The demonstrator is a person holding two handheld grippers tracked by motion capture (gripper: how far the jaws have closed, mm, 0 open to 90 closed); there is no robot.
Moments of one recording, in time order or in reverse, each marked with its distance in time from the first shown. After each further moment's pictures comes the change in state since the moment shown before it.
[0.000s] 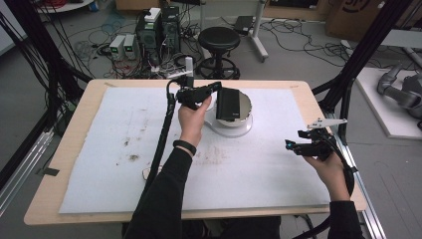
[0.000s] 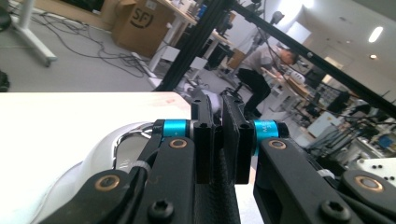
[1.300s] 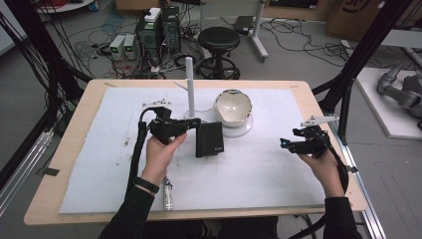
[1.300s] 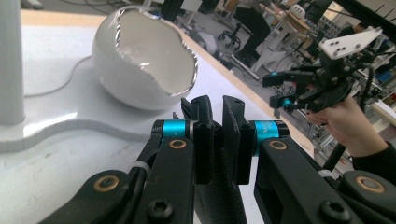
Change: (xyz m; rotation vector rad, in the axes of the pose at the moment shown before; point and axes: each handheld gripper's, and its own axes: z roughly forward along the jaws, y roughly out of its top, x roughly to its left) left arm -0.015 -0.045 -0.101 0.222 -0.025 0.077; right arm 0.006 0.010 0.011 0.013 0.003 -0.024
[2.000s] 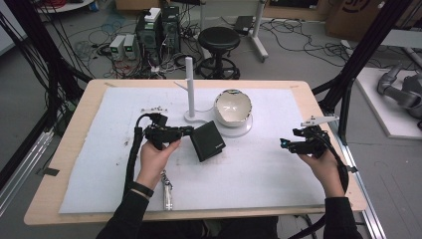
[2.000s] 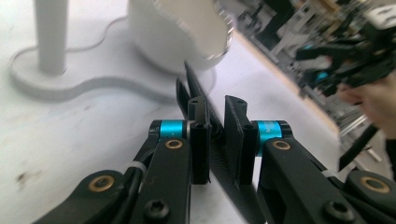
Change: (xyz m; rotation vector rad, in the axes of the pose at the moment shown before) left arm 0.021 -0.021 -0.008 0.088 0.081 -0.027; right arm 0.000 0.000 0.000 -0.001 0.002 0.001
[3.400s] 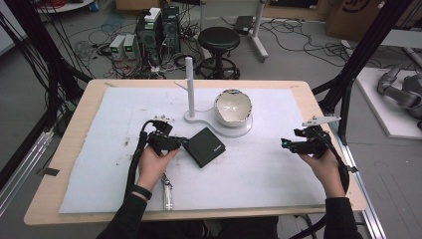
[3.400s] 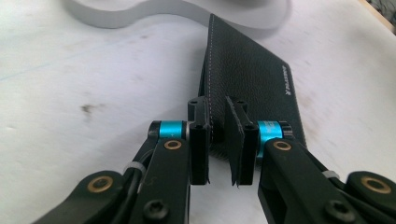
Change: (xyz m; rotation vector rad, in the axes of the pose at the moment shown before) left arm 0.027 -0.021 0.020 0.220 0.216 0.033; right arm -0.002 -0.002 -0.001 0.001 0.000 0.021
